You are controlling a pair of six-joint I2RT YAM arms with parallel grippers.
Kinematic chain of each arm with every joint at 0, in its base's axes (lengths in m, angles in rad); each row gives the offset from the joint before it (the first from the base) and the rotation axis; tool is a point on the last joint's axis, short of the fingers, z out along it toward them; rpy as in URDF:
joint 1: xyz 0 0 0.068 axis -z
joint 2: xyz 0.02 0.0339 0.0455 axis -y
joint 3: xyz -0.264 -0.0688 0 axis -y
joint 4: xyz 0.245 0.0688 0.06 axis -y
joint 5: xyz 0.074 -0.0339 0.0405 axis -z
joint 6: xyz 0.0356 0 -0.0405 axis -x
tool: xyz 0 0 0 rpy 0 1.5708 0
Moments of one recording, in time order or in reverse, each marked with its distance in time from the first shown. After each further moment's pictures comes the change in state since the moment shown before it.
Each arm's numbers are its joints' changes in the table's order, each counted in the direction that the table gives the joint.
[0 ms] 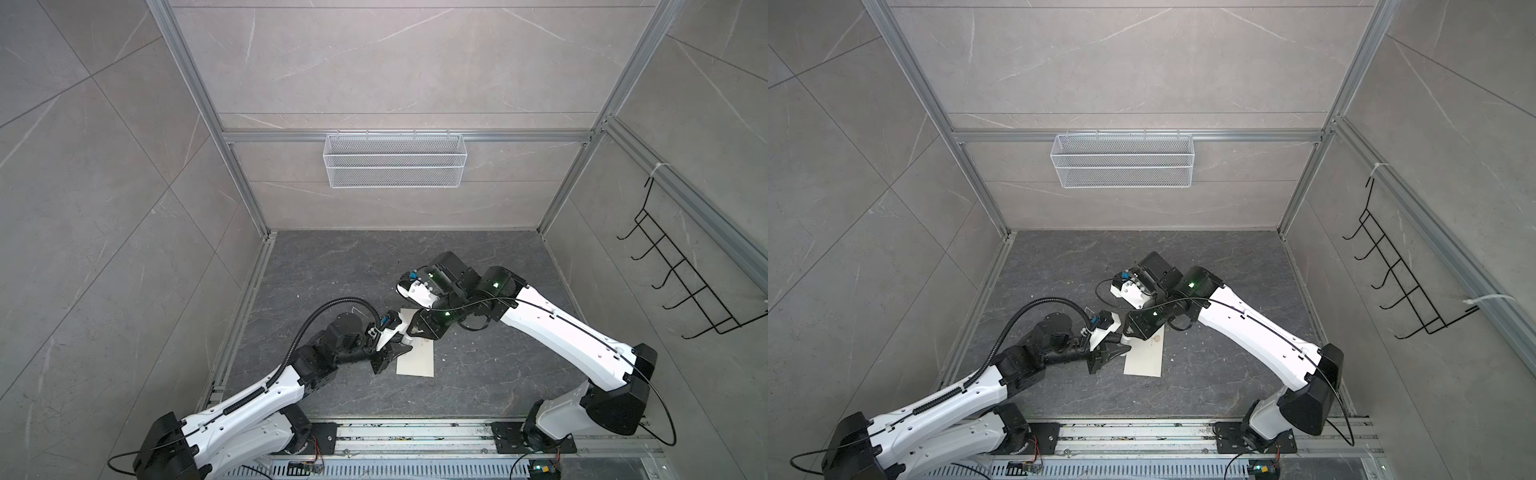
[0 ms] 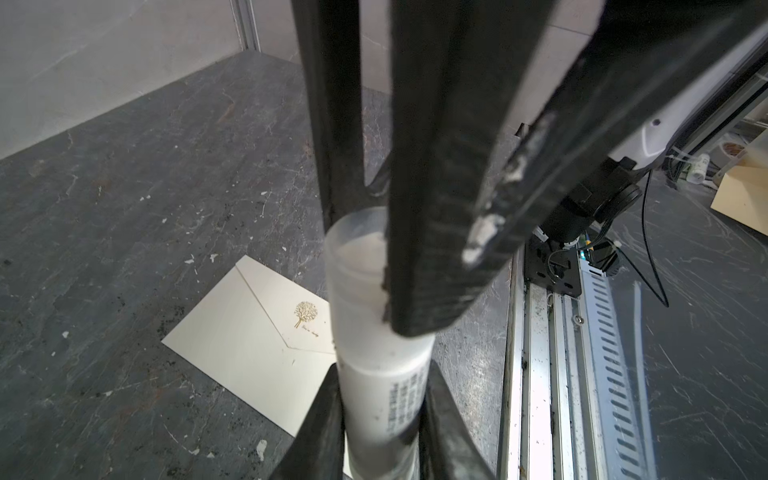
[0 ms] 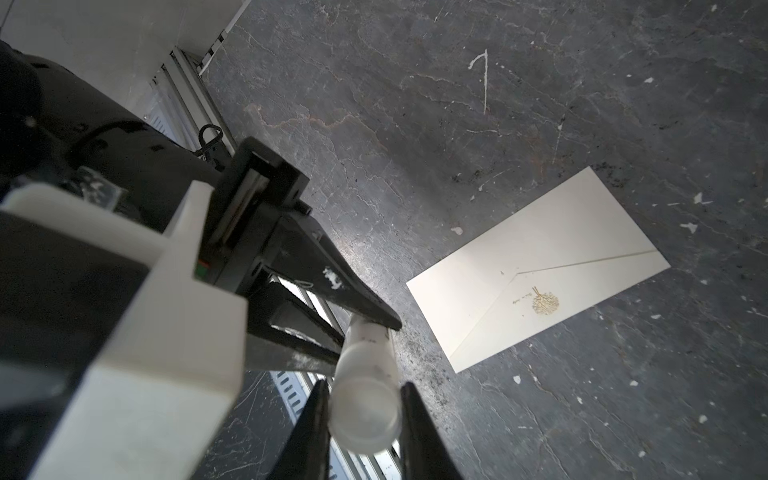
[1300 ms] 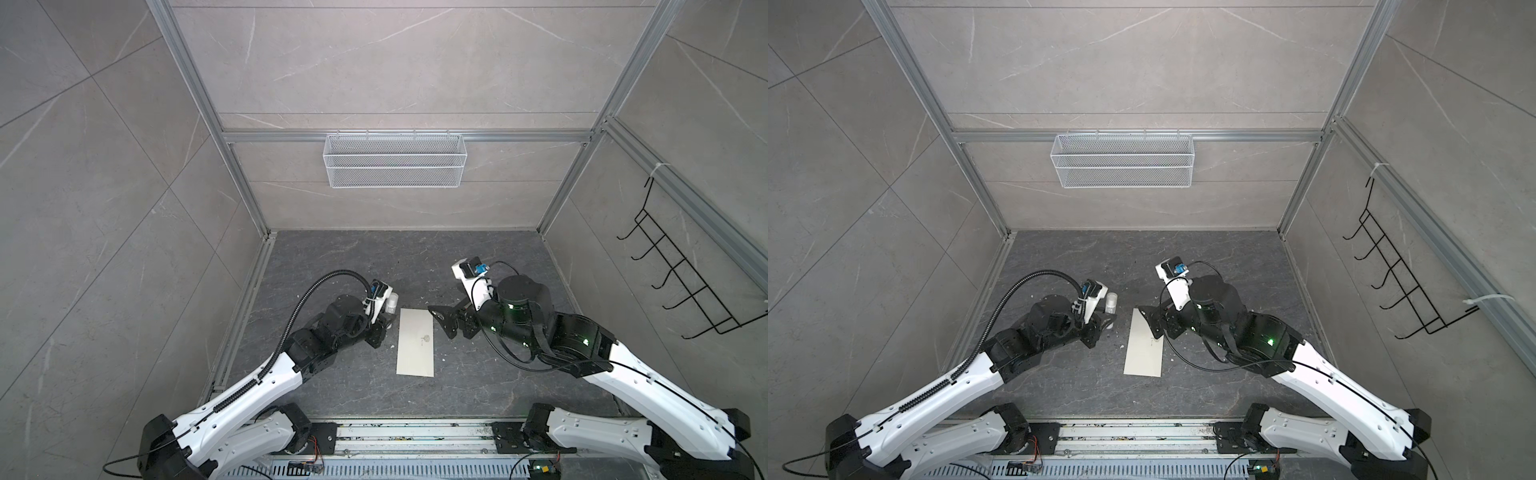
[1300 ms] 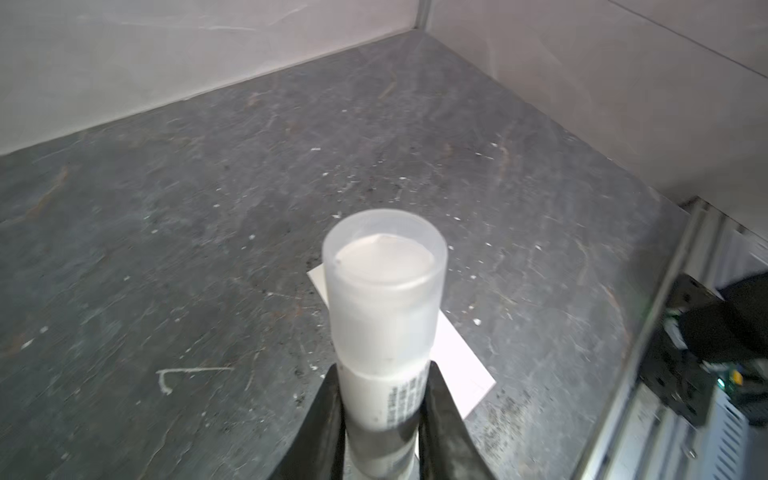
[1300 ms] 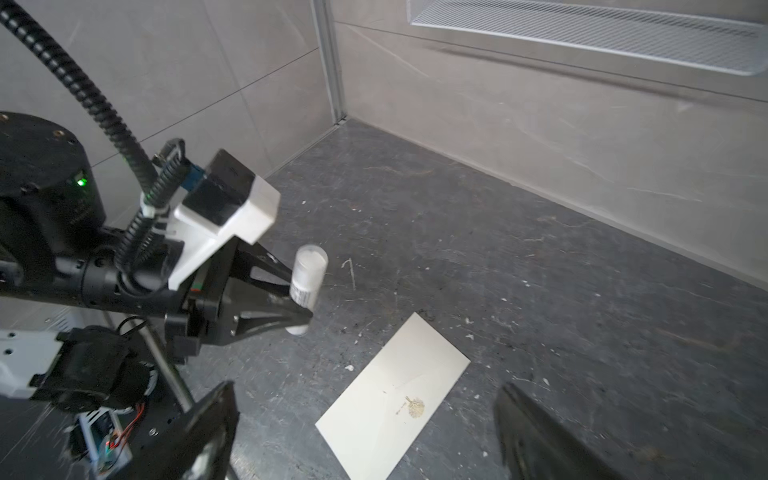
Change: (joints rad) left arm -0.097 -0.089 0.274 -0.325 -0.383 0.224; right arm -0.068 0.523 -0.365 0.476 0.568 -0.064
